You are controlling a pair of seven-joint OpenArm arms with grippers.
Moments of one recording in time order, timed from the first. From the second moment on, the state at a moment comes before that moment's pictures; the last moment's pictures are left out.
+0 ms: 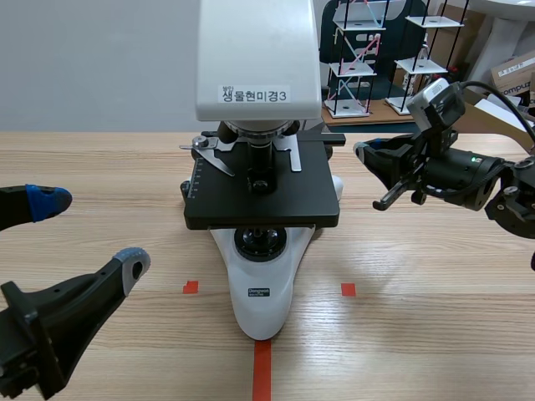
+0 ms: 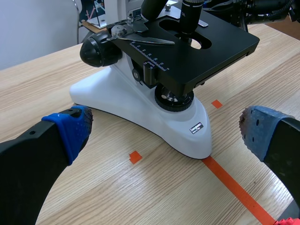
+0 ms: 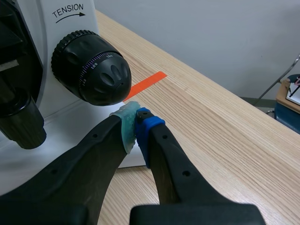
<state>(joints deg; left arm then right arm) 47.9 -32.4 -8.4 119.9 -21.5 -26.9 -9.6 22.4 20.3 -8.4 45.5 -10.9 43.8 32.7</state>
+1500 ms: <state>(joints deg) 47.9 -32.4 -8.4 119.9 -21.5 -27.0 -9.6 19.2 22.9 -8.4 46.2 -9.4 43.3 33.9</state>
